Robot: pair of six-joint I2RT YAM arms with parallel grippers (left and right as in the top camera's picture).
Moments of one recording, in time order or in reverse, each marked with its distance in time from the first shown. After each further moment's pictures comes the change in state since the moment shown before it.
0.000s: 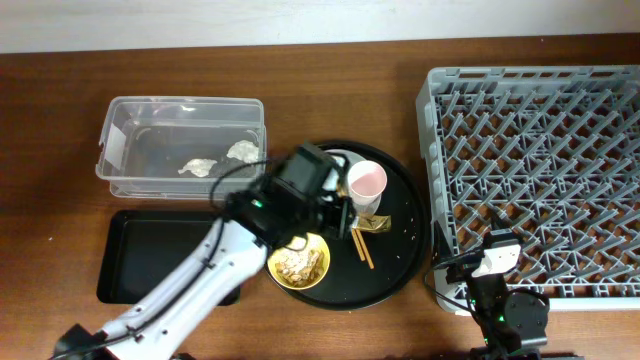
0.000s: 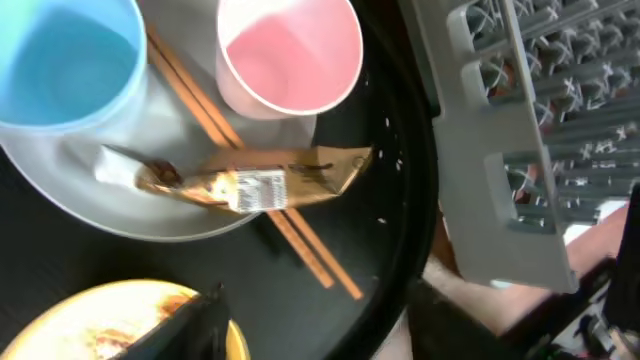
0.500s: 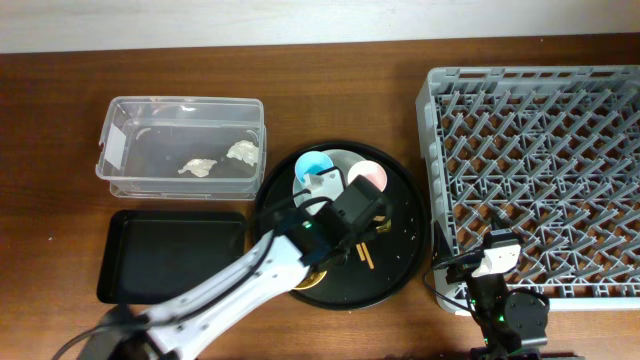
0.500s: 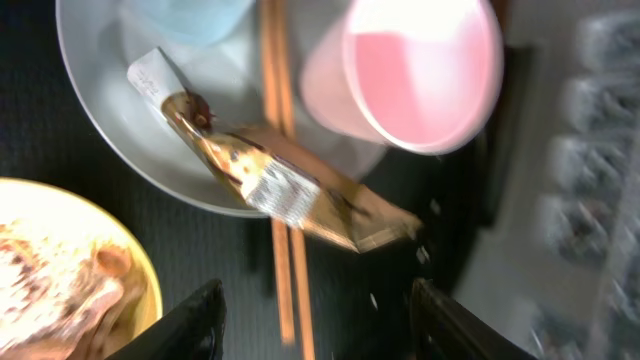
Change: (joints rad) left arm -0.187 0.114 0.000 0.041 -0.354 -0.668; right arm 0.000 0.000 0.000 0.000 0.000 0.000
